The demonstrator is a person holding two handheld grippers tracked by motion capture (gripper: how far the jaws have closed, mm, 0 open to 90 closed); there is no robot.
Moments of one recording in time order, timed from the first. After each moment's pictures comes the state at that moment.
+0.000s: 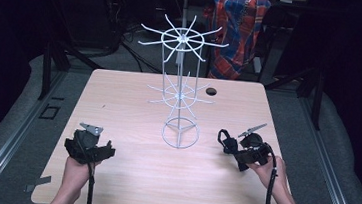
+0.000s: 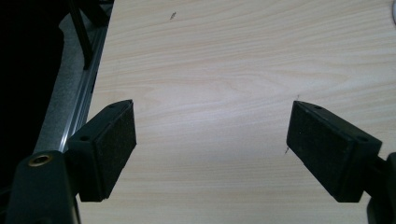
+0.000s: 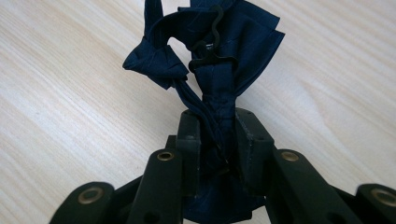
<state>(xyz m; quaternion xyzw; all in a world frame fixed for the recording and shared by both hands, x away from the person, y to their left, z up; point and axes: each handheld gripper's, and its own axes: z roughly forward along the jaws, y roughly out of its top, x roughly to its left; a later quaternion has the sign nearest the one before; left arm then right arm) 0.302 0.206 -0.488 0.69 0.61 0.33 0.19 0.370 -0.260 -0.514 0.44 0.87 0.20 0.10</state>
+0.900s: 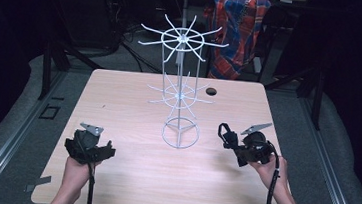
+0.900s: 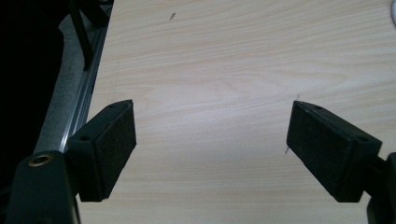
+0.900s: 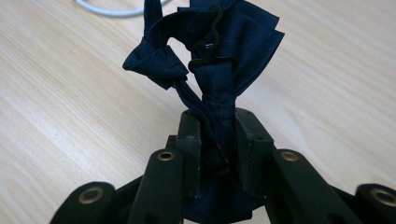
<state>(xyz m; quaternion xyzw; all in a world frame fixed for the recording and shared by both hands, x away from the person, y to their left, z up) 0.302 0.205 -0.488 0.70 0.61 0.33 0.19 0.363 -0.260 -0.498 0.43 0.86 0.25 0.13</state>
